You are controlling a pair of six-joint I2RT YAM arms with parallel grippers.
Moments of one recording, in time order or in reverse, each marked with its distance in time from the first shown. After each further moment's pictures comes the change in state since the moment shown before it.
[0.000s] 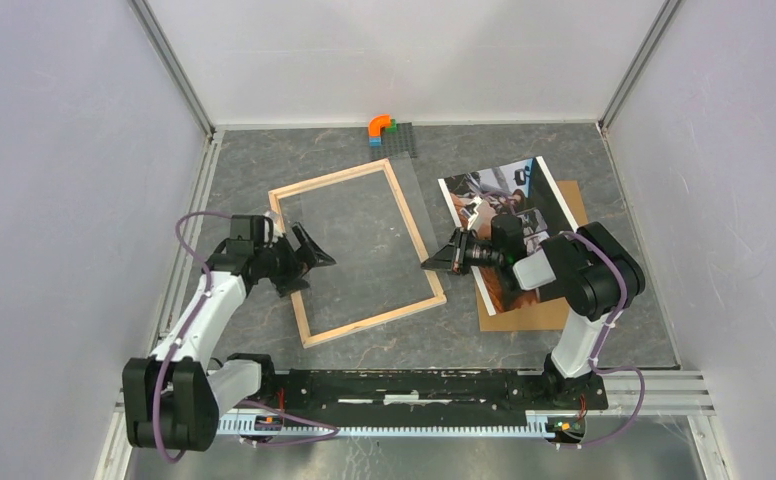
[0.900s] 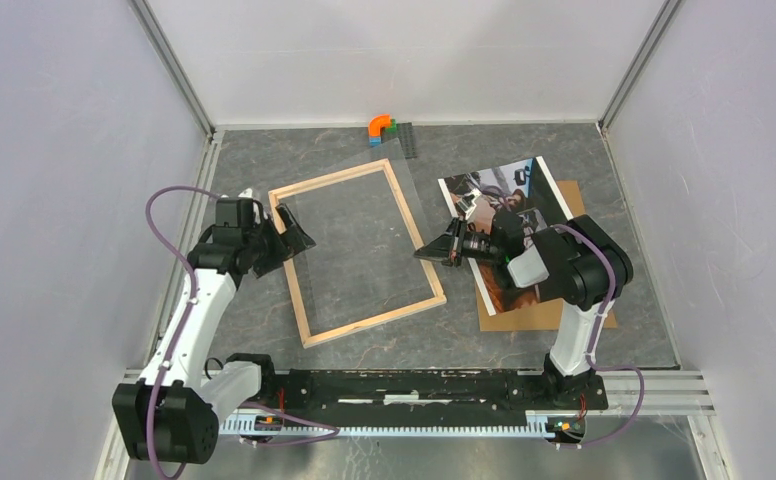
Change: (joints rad) left arm 0.000 -0.080 0.197 -0.170 -0.302 0.108; right arm 0.005 0.084 0.039 0.287 -0.079 0.303
